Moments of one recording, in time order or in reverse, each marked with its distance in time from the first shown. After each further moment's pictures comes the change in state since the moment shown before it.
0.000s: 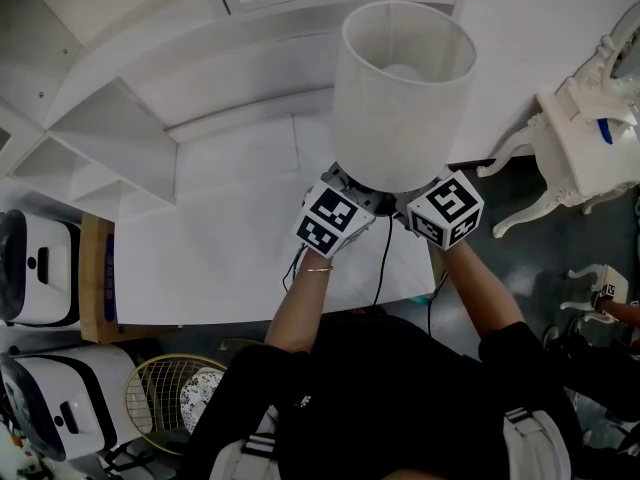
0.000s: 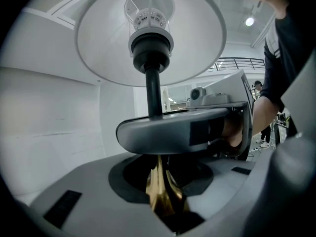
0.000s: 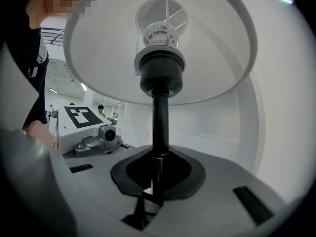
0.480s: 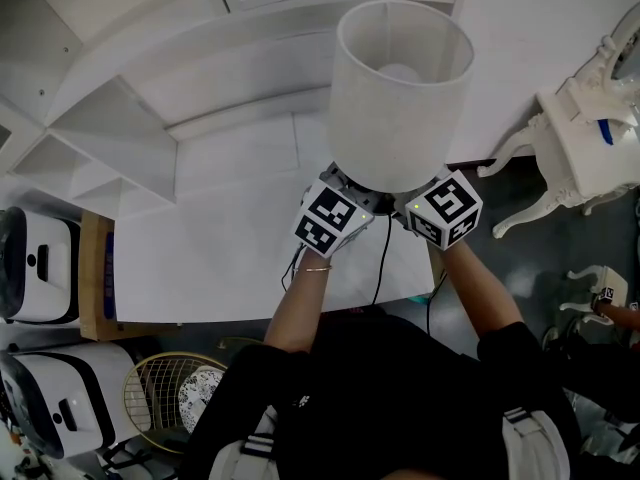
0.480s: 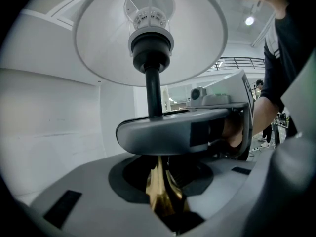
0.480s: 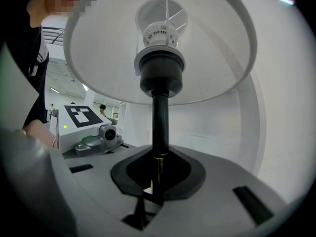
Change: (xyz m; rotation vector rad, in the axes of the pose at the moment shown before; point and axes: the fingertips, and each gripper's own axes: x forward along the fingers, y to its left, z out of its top) left arm -0.001 0.000 -0.002 0.006 0.004 0.009; right arm 0.000 0.003 0.001 -0.010 -0.003 0.007
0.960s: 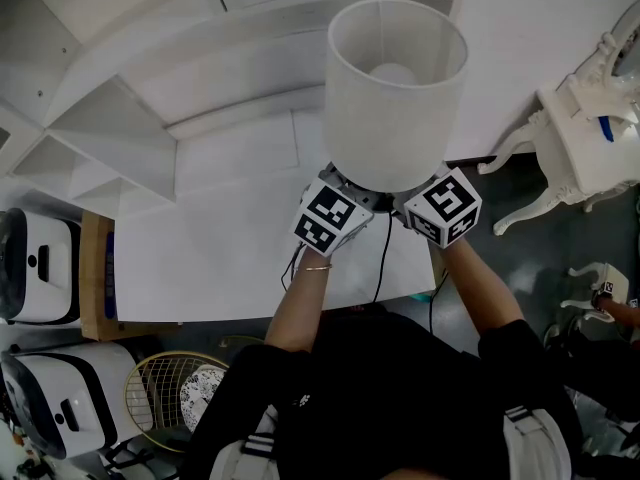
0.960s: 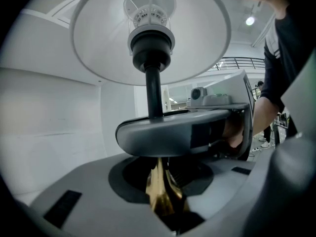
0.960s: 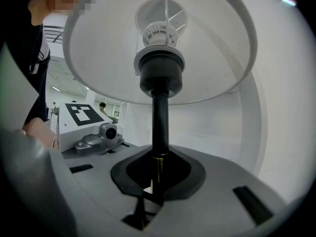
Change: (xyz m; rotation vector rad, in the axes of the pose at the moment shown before) left arm -0.001 0.000 0.001 -0.003 0.000 0.001; right arm 0.001 0.003 -0.001 -0.017 0.008 0.008
